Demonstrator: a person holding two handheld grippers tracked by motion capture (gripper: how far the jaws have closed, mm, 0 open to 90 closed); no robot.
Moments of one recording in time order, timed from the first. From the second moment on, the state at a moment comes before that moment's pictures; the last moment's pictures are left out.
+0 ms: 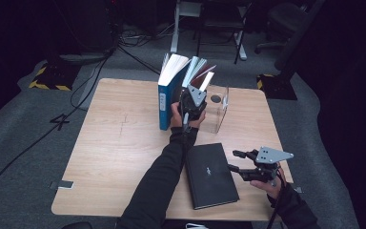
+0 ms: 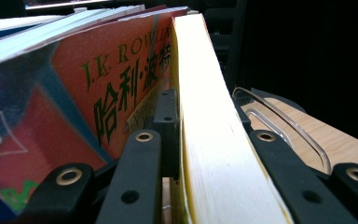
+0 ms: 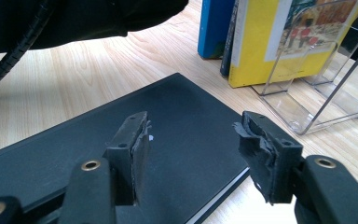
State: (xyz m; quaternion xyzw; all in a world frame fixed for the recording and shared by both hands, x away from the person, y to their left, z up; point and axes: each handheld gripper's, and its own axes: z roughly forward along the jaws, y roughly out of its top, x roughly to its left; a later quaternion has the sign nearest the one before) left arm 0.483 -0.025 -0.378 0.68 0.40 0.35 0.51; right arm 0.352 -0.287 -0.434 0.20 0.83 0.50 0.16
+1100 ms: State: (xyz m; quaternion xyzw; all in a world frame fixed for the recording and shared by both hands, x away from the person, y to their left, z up) left arm 0.448 0.022 -0.405 0.74 0.34 0.30 0.50; right arm 0.353 -0.285 -0.438 0.20 0.83 0.49 0.15
